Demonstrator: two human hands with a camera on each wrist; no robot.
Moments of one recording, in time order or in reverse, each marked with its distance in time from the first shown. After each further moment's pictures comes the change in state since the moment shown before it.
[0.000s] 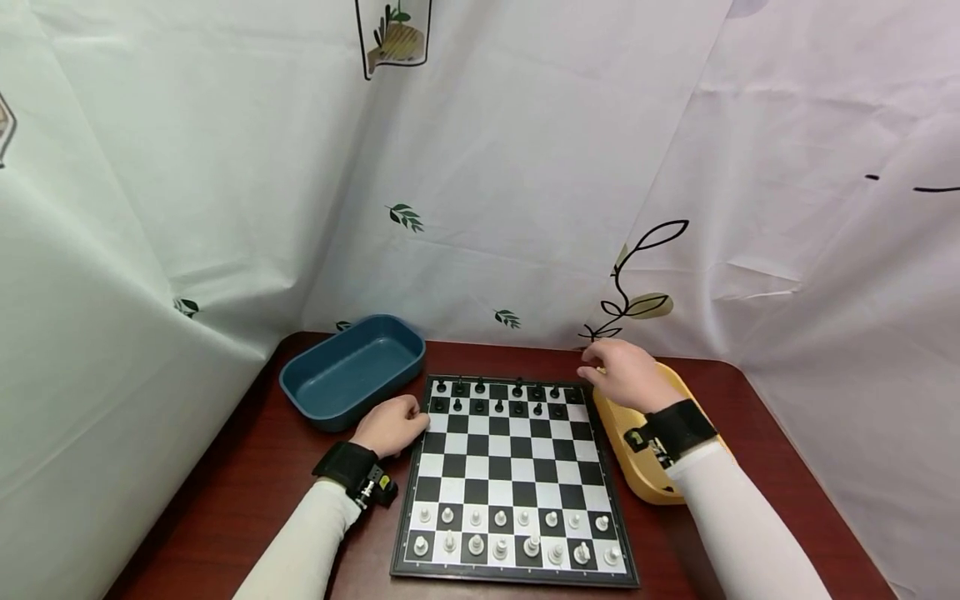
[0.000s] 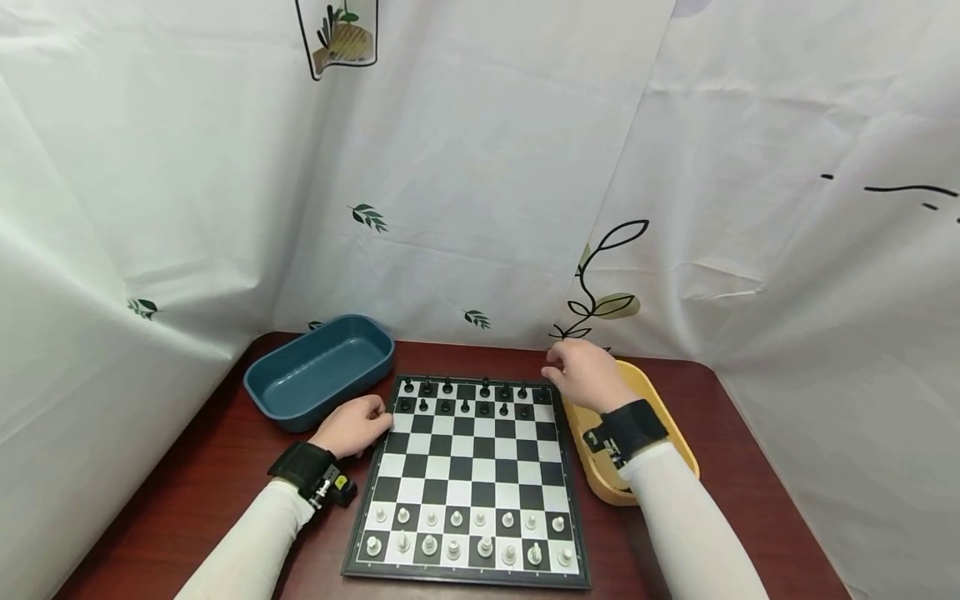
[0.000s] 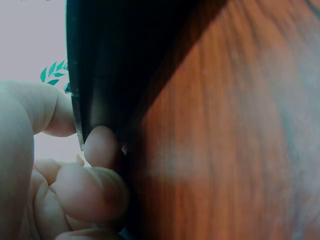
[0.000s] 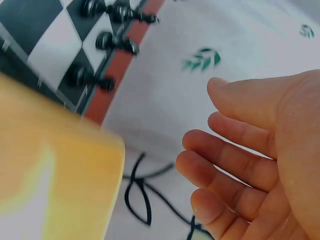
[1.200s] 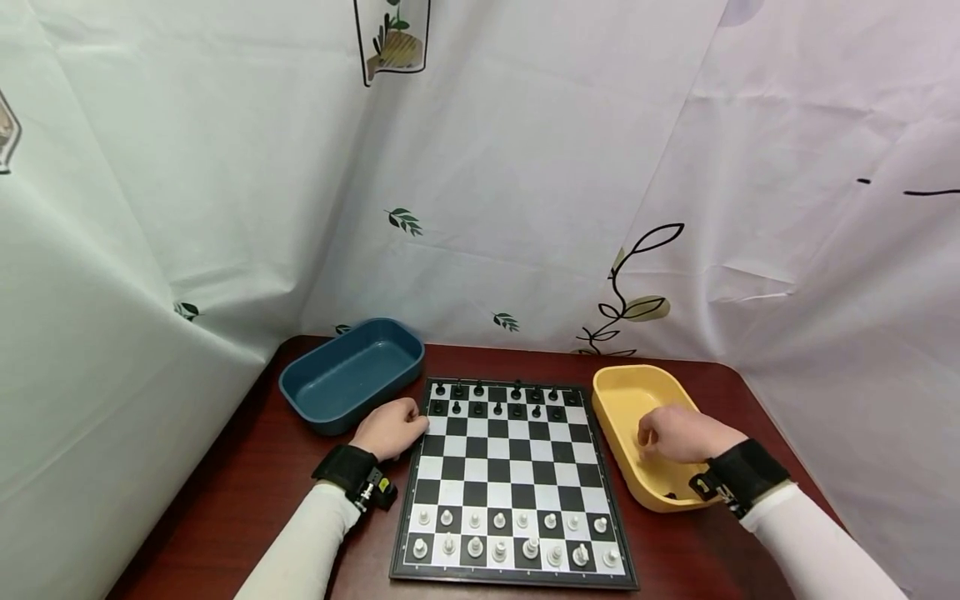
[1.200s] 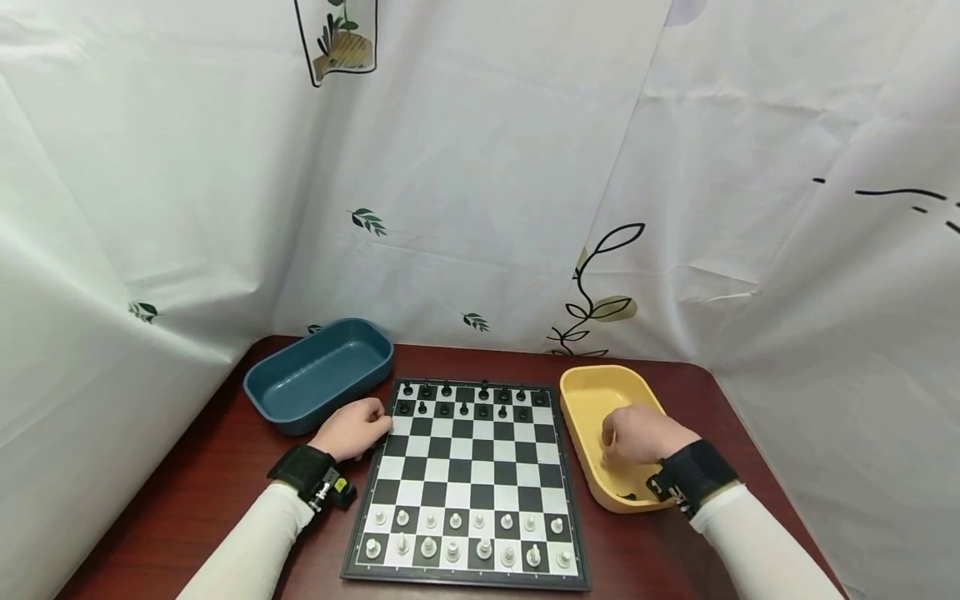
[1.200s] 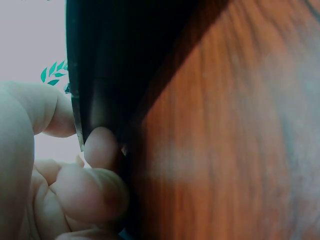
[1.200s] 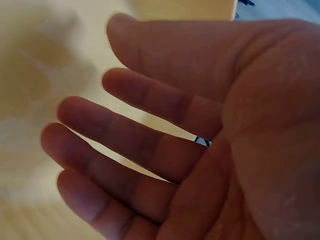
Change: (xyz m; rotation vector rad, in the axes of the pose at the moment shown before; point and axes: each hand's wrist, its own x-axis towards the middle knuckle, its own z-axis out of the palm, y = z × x) left_hand -0.002 0.002 0.000 -0.007 0.002 -0.010; right_hand -0.088 0.049 -0.012 0.037 -0.450 0.017
